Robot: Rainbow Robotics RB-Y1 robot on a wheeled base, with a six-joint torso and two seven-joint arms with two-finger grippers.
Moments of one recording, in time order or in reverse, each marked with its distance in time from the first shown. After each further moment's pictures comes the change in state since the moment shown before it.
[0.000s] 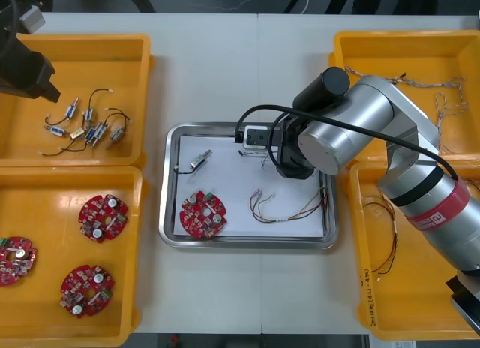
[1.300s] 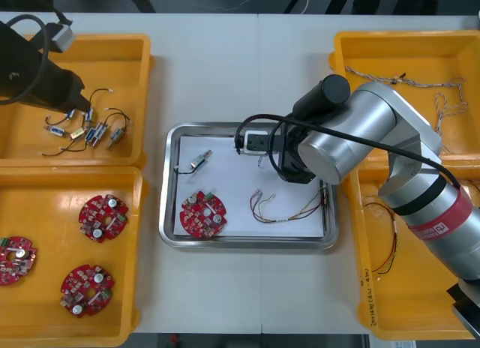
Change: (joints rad) right arm 0.030 0.000 0.003 -0.076 0.040 0.061 -0.004; left arm 0.093 0.000 -0.084 -0.021 0.105 -0.228 0.000
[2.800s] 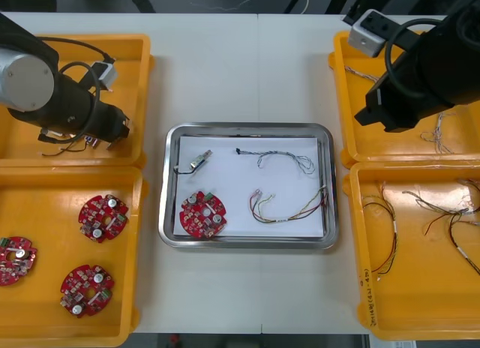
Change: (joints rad) right arm -0.105 -0.277 -0.470 -0.332 -0.560 0.466 -0.631; left arm 0.083 -0.063 -0.157 0.039 -0.023 -0.269 0.000
